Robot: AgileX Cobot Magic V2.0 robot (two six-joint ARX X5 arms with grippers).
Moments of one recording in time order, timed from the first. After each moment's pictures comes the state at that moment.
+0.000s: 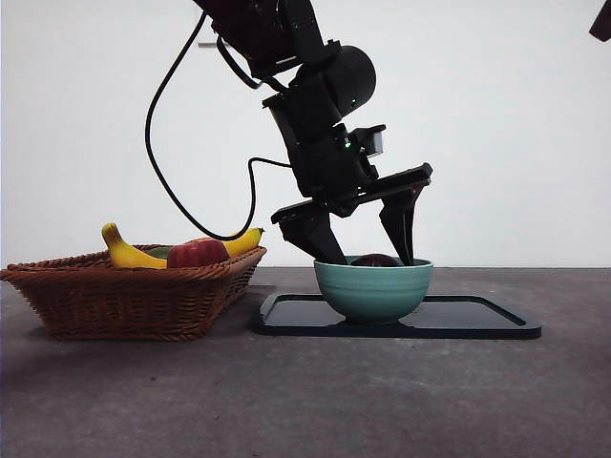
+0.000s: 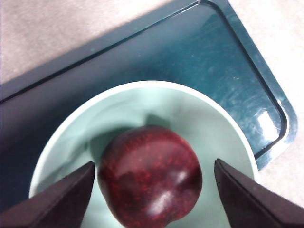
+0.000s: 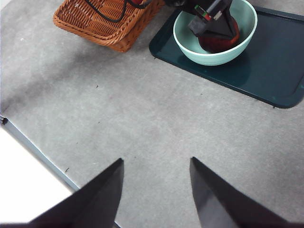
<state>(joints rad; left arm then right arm) -0.70 2.22 1.87 -0.64 0.12 -0.16 0.46 0.62 0.77 -0.85 -0.31 0.15</state>
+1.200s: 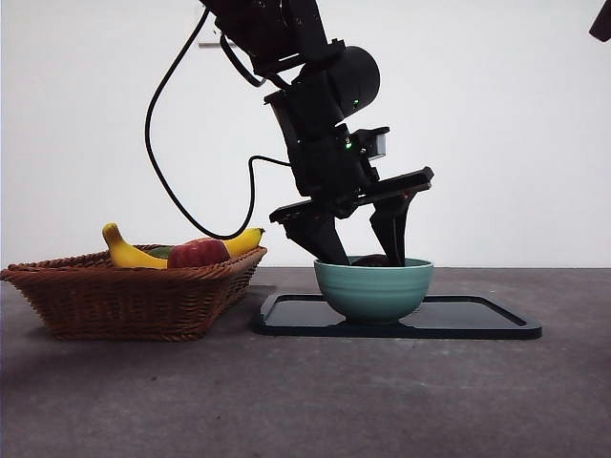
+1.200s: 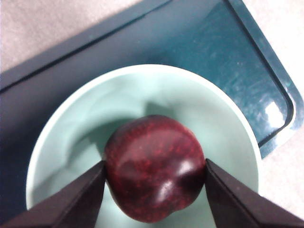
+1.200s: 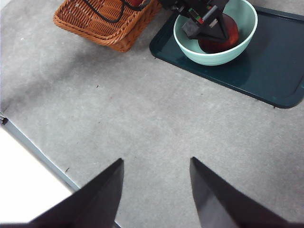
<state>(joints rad) -0.71 2.22 1.88 -0.68 0.10 -0.14 0.46 0.62 0.77 -0.85 -0.31 0.15</state>
